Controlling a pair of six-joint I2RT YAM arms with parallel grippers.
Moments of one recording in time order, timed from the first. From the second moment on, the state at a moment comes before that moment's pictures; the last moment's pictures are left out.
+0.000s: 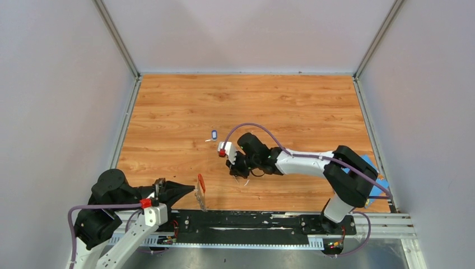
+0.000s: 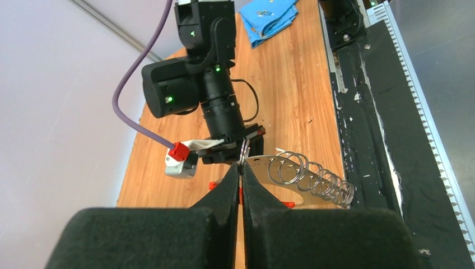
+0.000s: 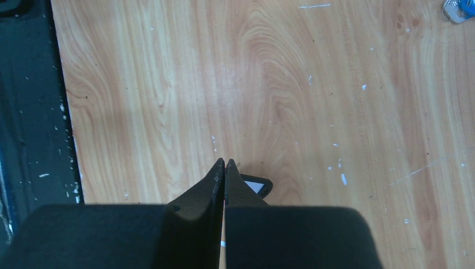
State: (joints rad) left arm -0.56 0.20 0.87 -0.88 0.85 0.80; right arm 0.94 1.64 0.89 -0.01 -0.41 -0.28
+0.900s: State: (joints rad) left arm -0.56 0.20 0.87 -0.88 0.85 0.80; right arm 1.03 1.72 0.88 0.12 -0.18 -0.15
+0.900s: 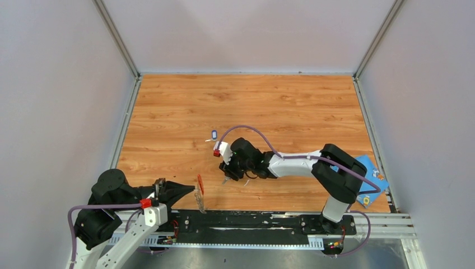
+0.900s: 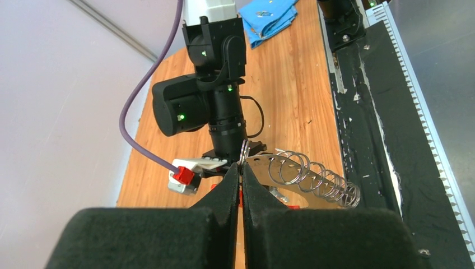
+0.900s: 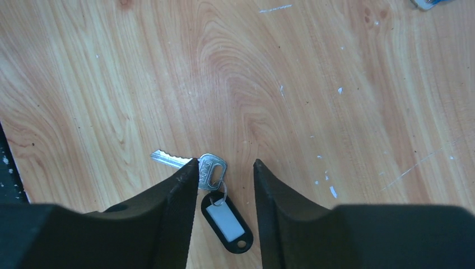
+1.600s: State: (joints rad) left arm -0.56 0.18 0.87 -0.88 0.89 0.84; right arm 0.97 1.62 0.80 0.10 -0.28 -0.08
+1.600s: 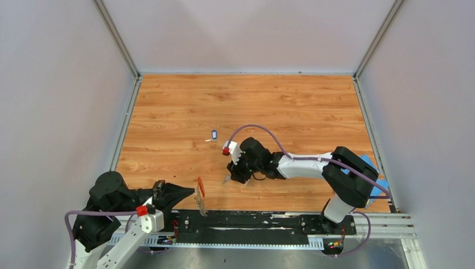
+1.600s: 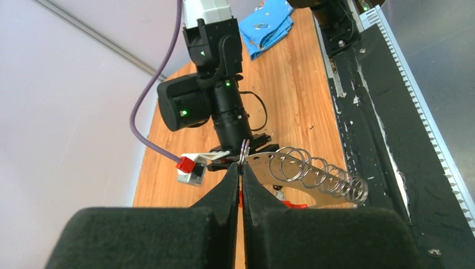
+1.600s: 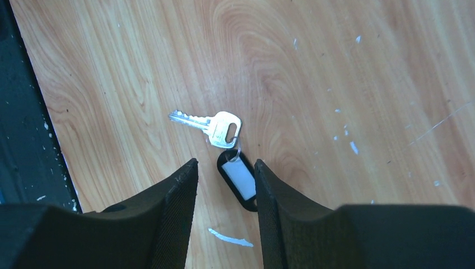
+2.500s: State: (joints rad) left arm -0.56 0.14 0.87 -0.88 0.93 0.98; right arm 0.94 1.64 0.73 0.25 -0.38 -0.04
